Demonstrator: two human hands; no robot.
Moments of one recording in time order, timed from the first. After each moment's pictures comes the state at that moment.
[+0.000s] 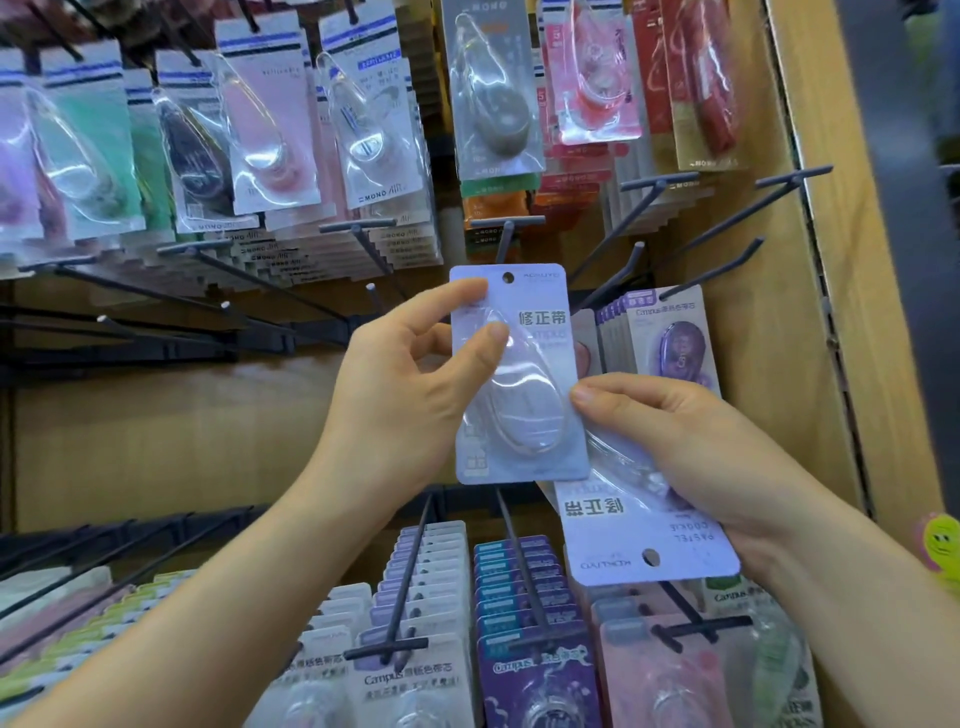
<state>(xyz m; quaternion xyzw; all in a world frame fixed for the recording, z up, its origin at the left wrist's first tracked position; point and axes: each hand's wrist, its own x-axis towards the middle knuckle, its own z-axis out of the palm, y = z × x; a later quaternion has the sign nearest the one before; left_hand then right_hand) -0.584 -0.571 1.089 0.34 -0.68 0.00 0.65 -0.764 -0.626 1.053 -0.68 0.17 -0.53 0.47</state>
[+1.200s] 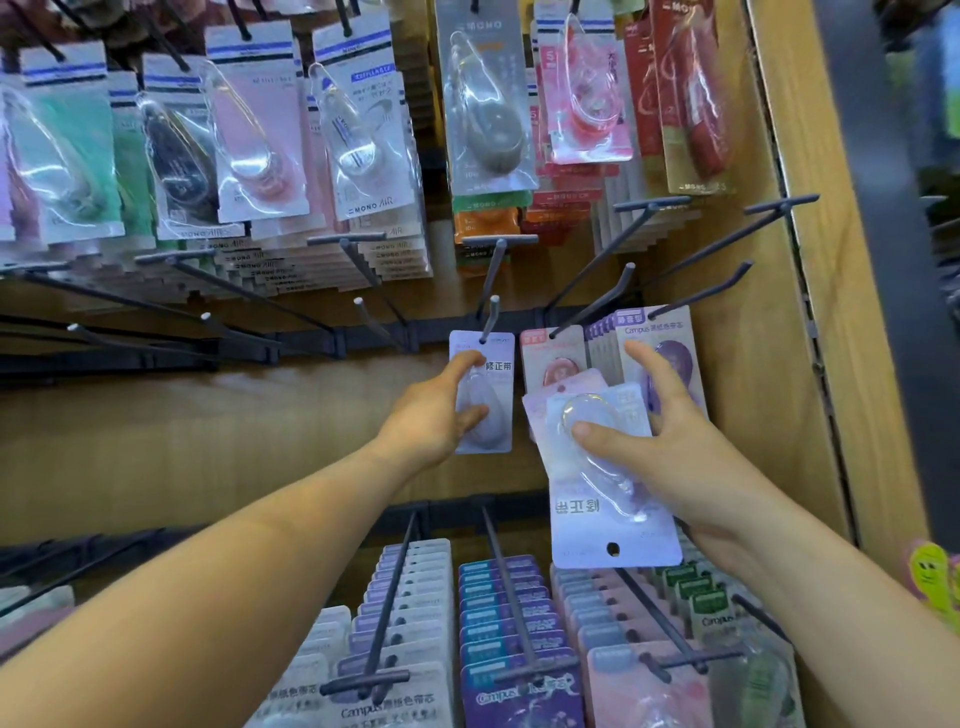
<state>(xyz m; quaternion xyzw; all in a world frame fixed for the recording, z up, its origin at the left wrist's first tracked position) -0.538 -0.713 1.103 0.60 -0.69 0.15 0.38 -0.766 -0.668 1.050 -0.68 0.23 -0.60 0.36</state>
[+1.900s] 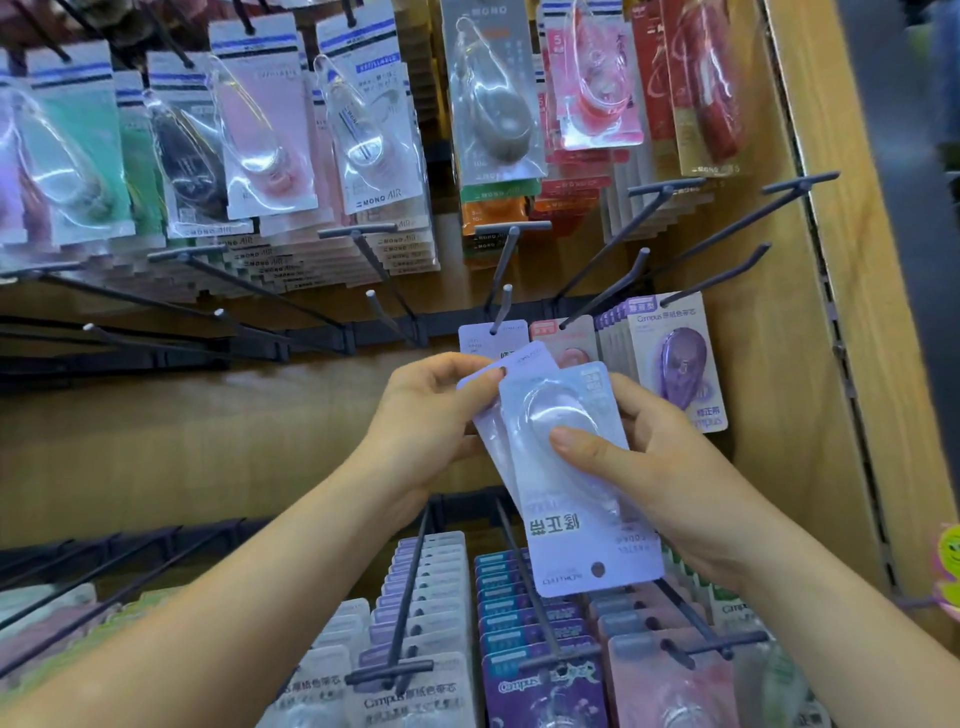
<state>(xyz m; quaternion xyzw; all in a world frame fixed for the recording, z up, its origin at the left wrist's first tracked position) -0.572 -0.627 1.088 0.41 -0.61 -0.21 0.65 -0.749 -0.655 1.038 -0.73 0.10 -0.54 0.40</state>
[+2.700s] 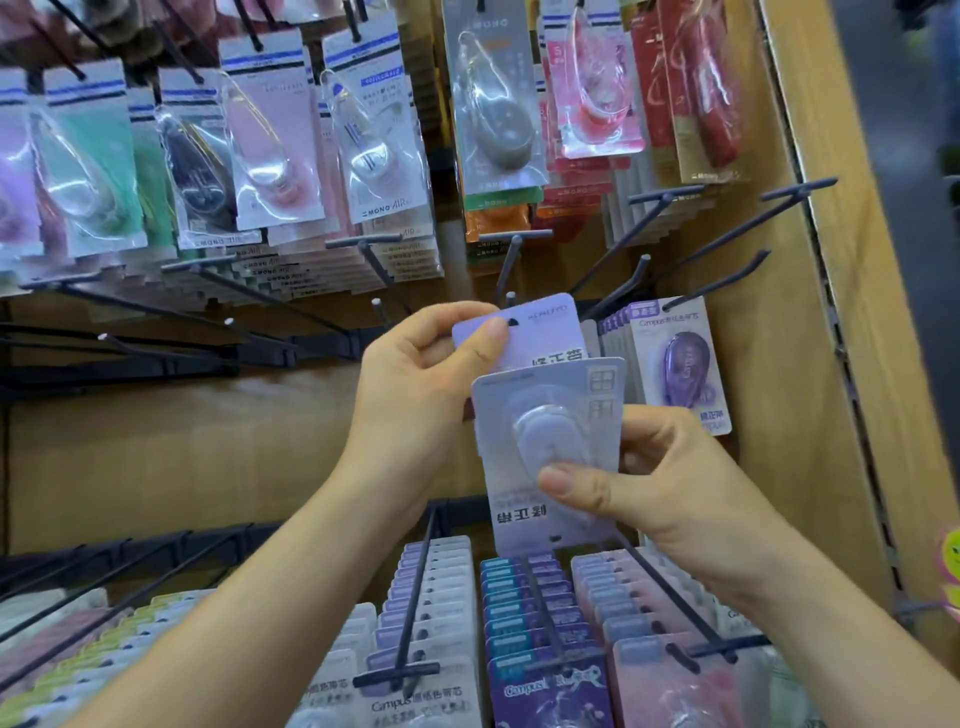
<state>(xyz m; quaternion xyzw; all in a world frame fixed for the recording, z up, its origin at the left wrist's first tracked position) -0.588 -0.590 1.096 0.29 -0.64 -0.11 0.71 -0.750 -0.622 1.040 -0.74 0.06 -0.53 0.40</state>
